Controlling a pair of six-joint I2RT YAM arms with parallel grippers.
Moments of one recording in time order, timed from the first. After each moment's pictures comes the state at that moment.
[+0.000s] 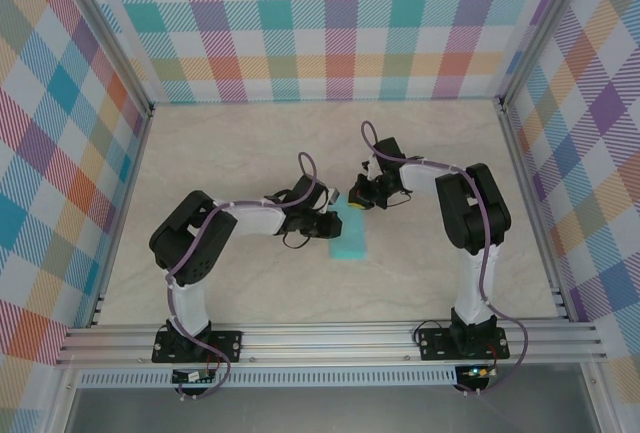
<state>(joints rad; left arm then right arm) -0.70 1.88 1.00 -0.07 0.36 -0.52 0.38 2.05 1.26 -0.40 -0.58 0.61</state>
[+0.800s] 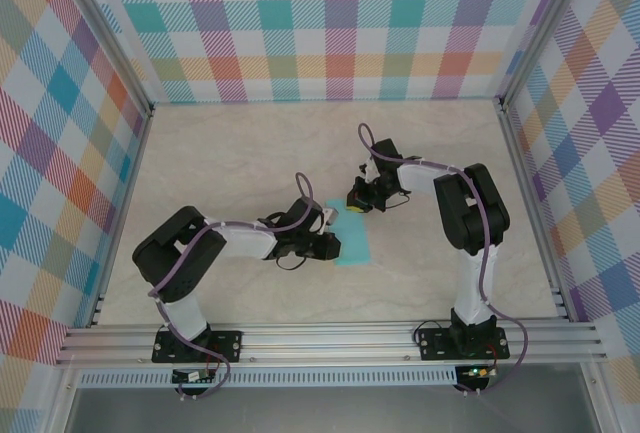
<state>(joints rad) -0.80 1.75 0.77 0.08 0.36 -0.58 0.39 2.05 1.27 -0.45 -0.59 0.60</state>
